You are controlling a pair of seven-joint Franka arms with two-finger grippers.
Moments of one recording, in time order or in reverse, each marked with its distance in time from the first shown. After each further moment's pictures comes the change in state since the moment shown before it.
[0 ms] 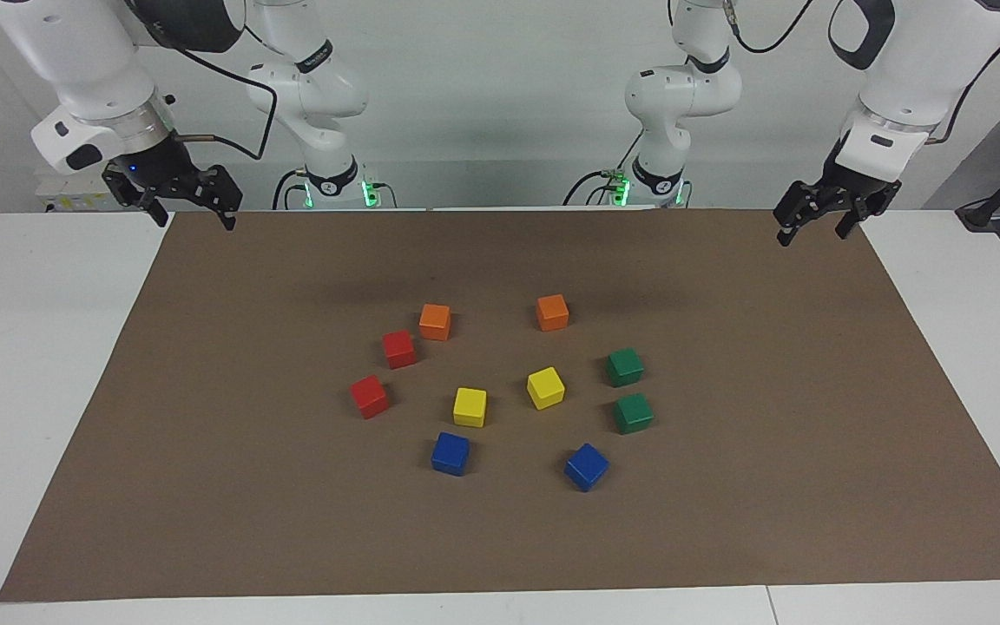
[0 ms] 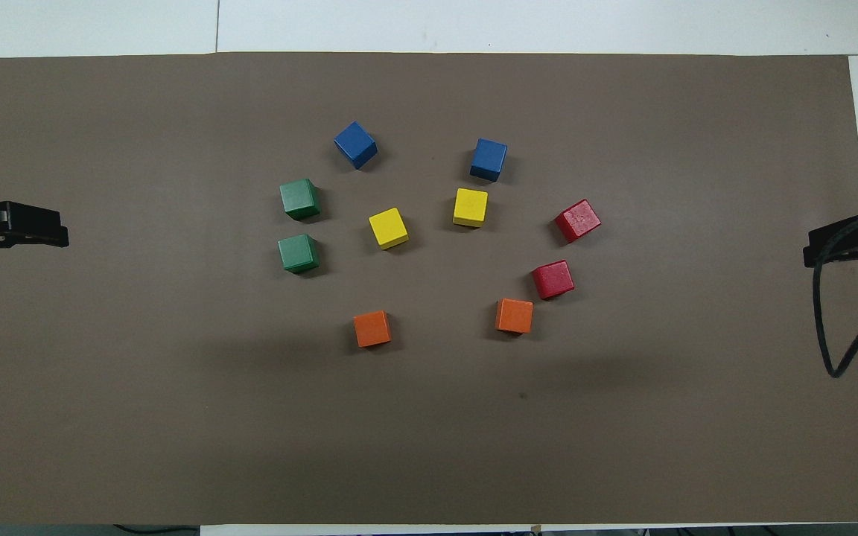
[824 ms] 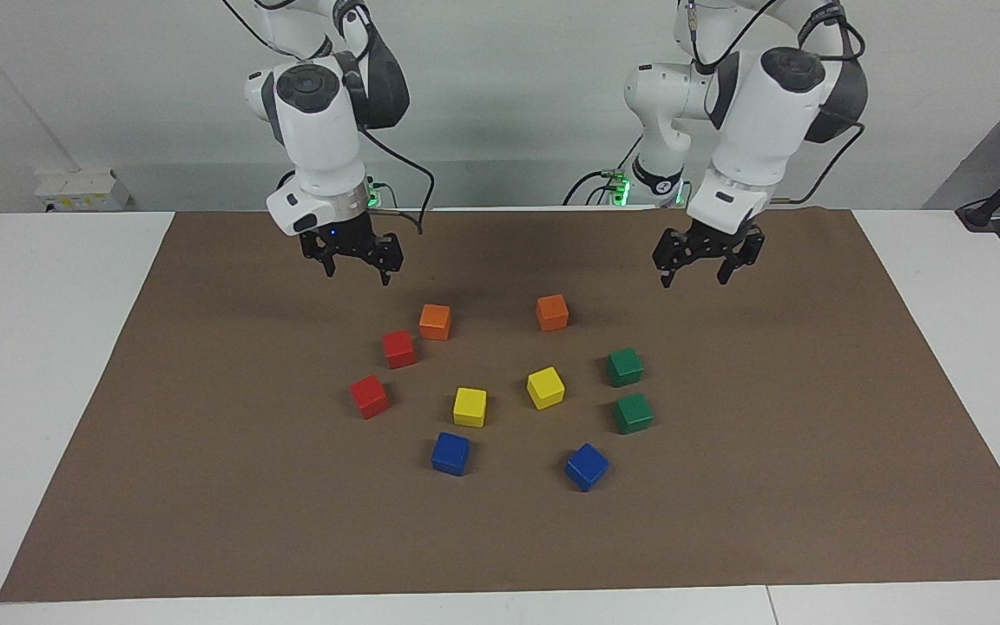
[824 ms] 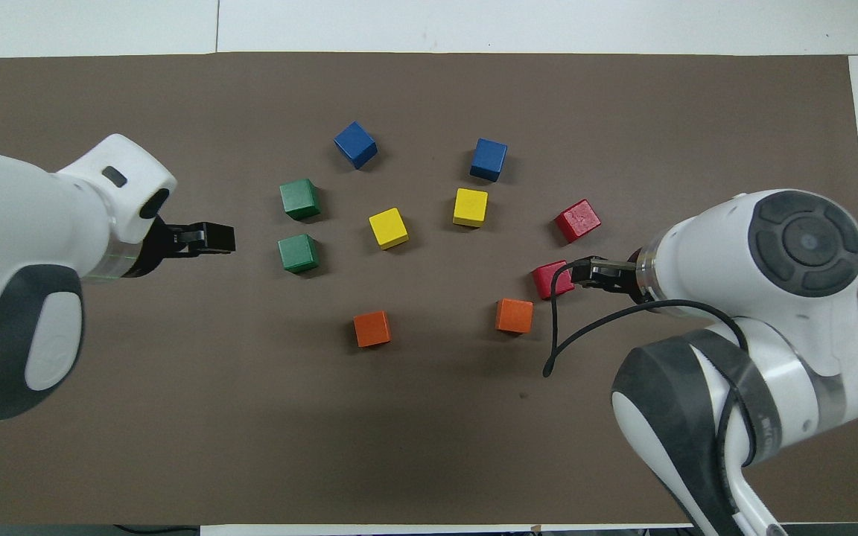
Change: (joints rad) left arm -0.268 0.032 -0.017 -0.243 -0.024 0.319 -0.217; right arm 0.345 -0.019 0.017 -0.431 0.005 0.497 0.438
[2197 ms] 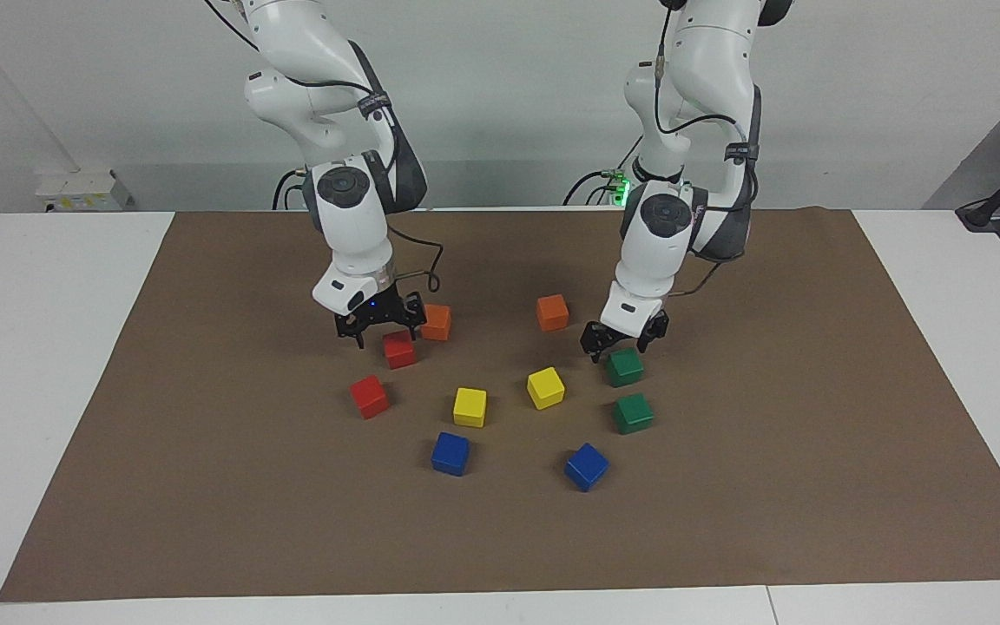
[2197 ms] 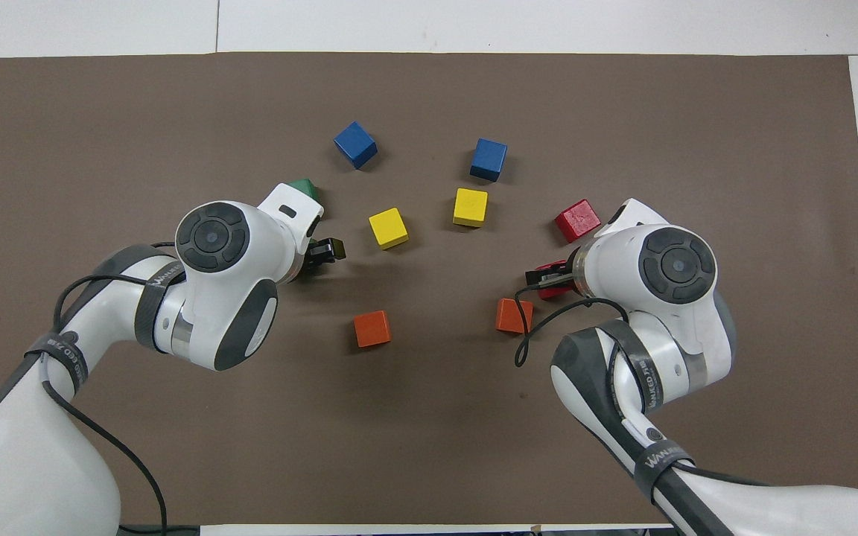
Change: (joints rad) left arm -0.112 0.301 0.001 -0.111 0.073 0.380 -0.289; right arm 0.021 0.200 -0.002 -0.121 0.000 0.417 -0.282
